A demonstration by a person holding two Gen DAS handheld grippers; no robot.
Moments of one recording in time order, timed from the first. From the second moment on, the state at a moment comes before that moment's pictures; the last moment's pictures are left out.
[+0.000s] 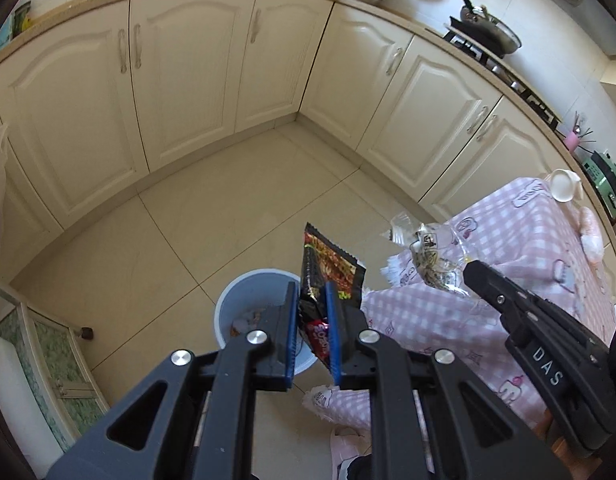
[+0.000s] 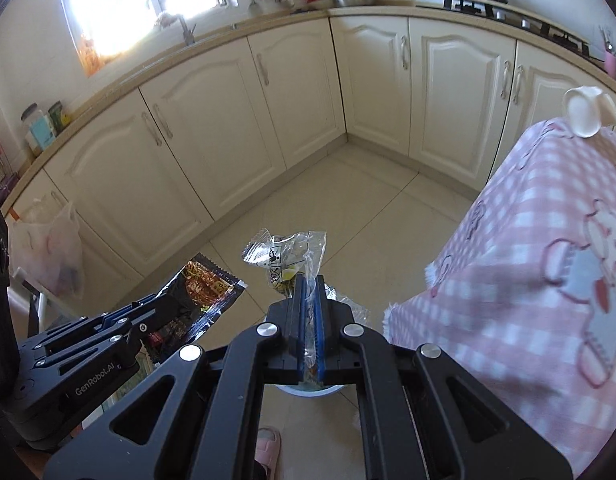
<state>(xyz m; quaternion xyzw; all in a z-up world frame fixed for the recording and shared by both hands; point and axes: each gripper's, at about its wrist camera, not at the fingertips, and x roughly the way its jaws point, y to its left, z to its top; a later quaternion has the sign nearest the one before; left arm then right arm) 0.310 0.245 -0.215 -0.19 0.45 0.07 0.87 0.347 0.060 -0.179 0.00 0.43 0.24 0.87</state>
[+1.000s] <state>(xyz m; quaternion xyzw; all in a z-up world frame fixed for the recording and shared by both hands) 0.328 0.279 -0.239 -0.19 0.47 0.14 0.85 0.369 0.098 -0.221 -0.02 0.47 0.25 0.85</state>
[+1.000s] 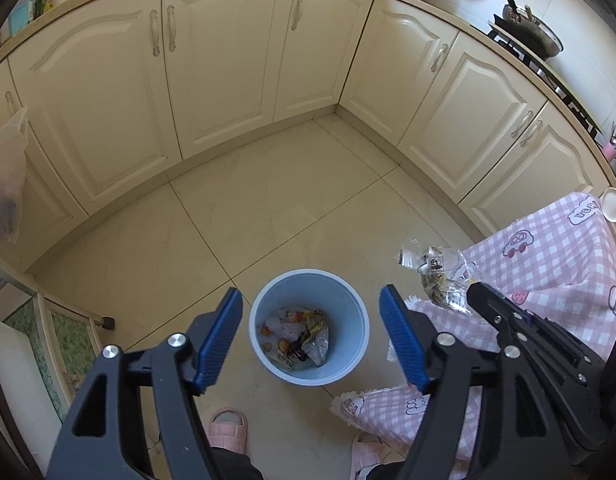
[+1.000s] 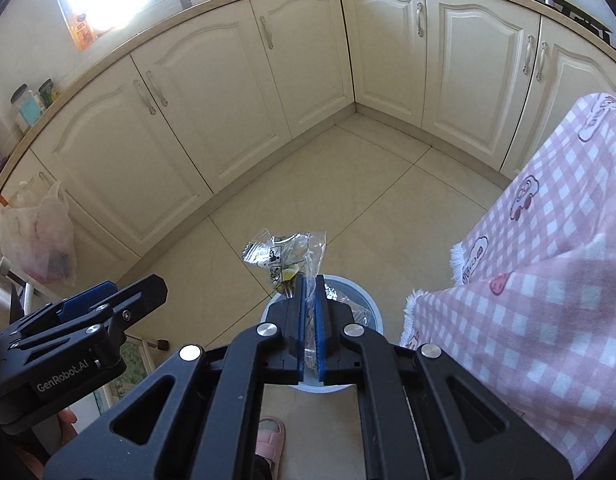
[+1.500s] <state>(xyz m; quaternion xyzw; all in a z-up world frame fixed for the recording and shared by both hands) 0.319 0.295 -0.228 -0.20 0.45 0.15 0.86 0.374 0.108 -0.209 -0.01 0.46 0.25 0.86</state>
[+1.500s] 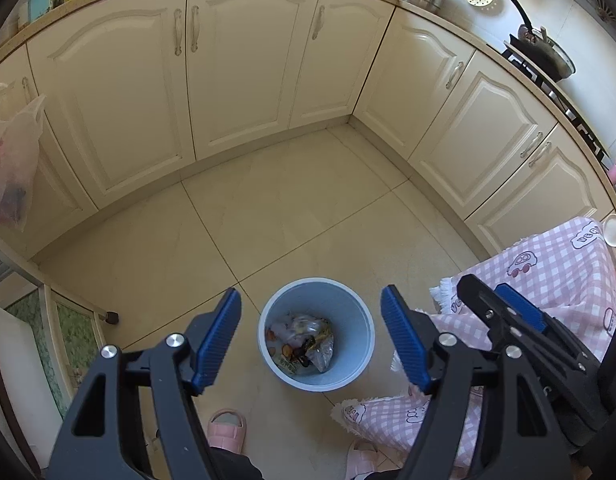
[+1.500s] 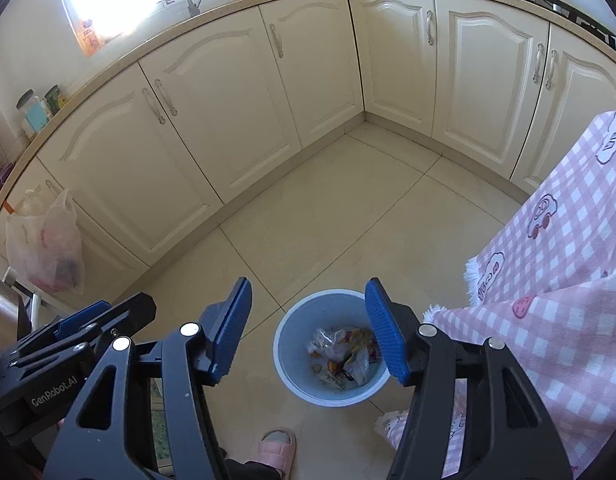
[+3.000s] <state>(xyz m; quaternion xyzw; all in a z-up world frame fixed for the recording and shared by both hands) 0.531 -0.085 -0.115 0.00 0.35 -0.18 0.92 0.460 -0.270 -0.109 0.10 0.35 -0.01 0.93</state>
